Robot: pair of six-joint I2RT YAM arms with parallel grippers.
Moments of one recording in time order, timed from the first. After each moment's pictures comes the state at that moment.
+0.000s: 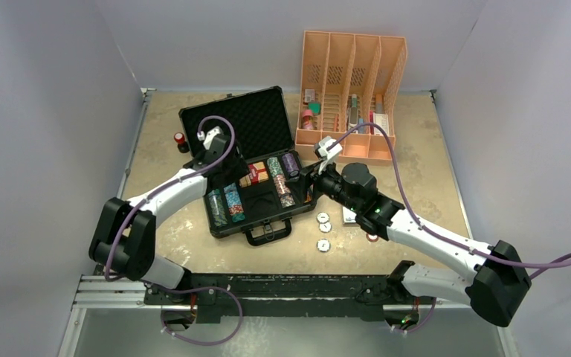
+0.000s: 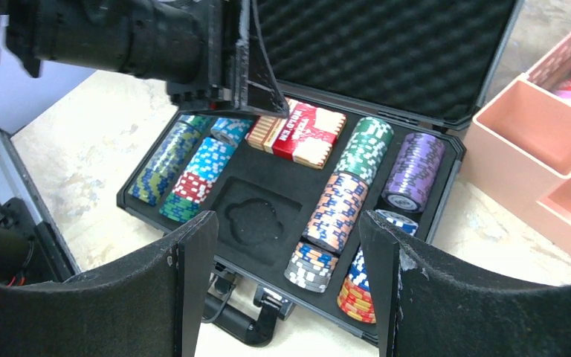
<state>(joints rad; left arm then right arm) -0.42 1.49 0.91 -0.26 -0.18 -0.86 0.79 1.11 0.70 0.22 -0.04 0.20</state>
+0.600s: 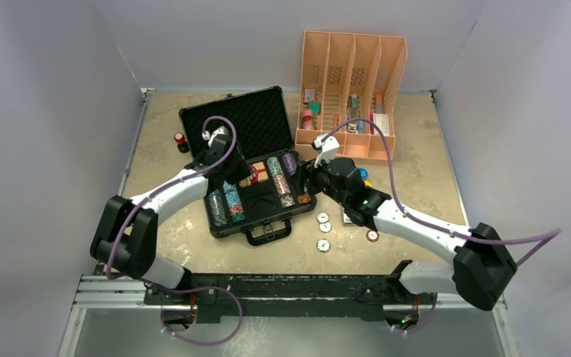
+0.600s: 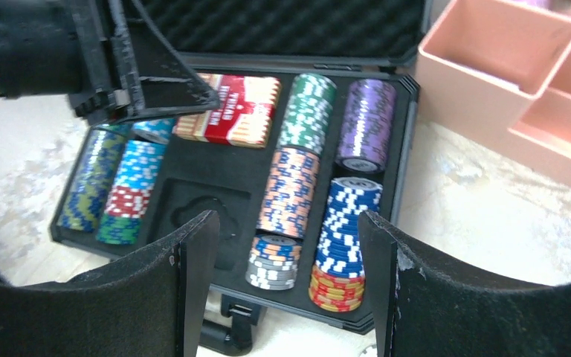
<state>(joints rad) -0.42 1.48 0.90 -0.19 -0.08 -0.85 0.78 1.23 0.74 0.17 0.12 0.32</state>
